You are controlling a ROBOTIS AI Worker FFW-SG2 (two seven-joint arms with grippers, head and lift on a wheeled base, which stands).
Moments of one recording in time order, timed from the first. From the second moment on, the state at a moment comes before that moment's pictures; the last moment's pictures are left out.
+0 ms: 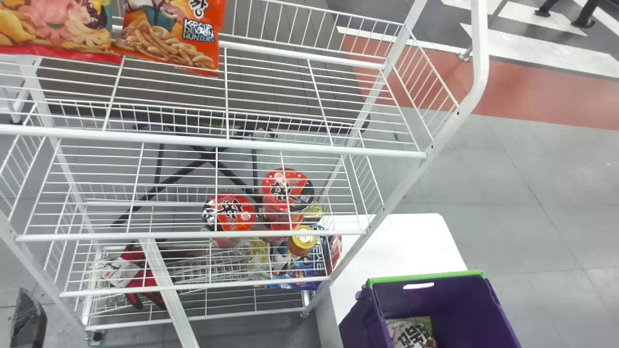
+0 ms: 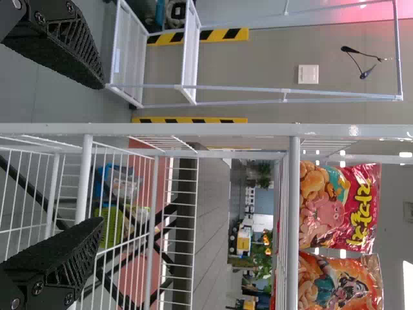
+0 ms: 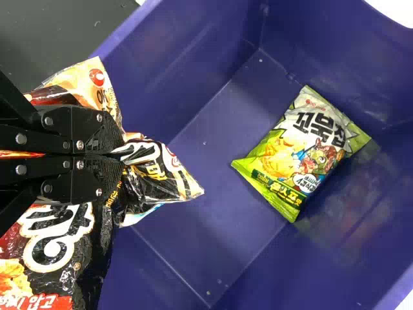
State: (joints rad) left arm 0.73 0.07 -0.02 -1.70 0.08 -0.49 0.12; right arm 0.50 -0.23 -0.93 -1.64 -0.36 1.47 0.33
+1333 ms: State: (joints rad) left arm 0.73 0.07 -0.02 -1.70 0.08 -0.49 0.12; right arm 0.49 -0.23 -0.91 -1.64 -0.36 1.46 0.31
